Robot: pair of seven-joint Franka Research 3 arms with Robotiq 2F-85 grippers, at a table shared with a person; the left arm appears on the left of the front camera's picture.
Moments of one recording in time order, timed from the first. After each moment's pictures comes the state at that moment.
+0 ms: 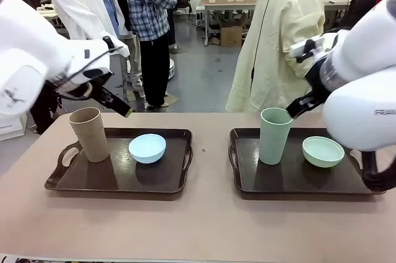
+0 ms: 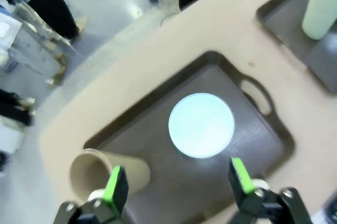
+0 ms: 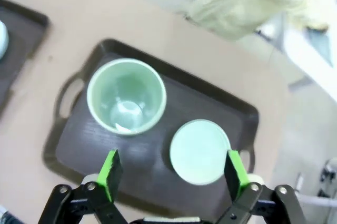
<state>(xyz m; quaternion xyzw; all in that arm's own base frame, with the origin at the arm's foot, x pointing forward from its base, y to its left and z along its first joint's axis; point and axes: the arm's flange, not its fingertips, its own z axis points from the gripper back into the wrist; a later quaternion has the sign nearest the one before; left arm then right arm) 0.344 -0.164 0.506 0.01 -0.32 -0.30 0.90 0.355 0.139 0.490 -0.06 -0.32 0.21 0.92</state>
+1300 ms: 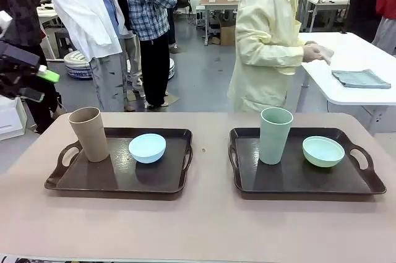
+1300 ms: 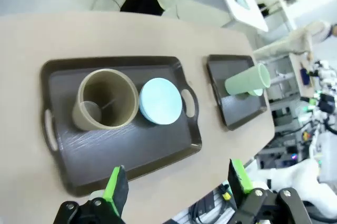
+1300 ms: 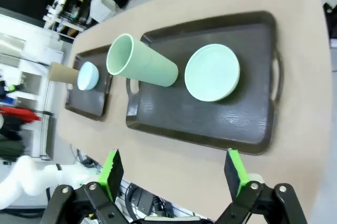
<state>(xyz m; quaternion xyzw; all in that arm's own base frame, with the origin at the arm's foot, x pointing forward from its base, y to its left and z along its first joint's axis) 0.358 0.065 0.532 -0.36 -0.22 -0.03 0.91 0.295 -0.128 0.484 0.33 -0.24 0.00 0.91</state>
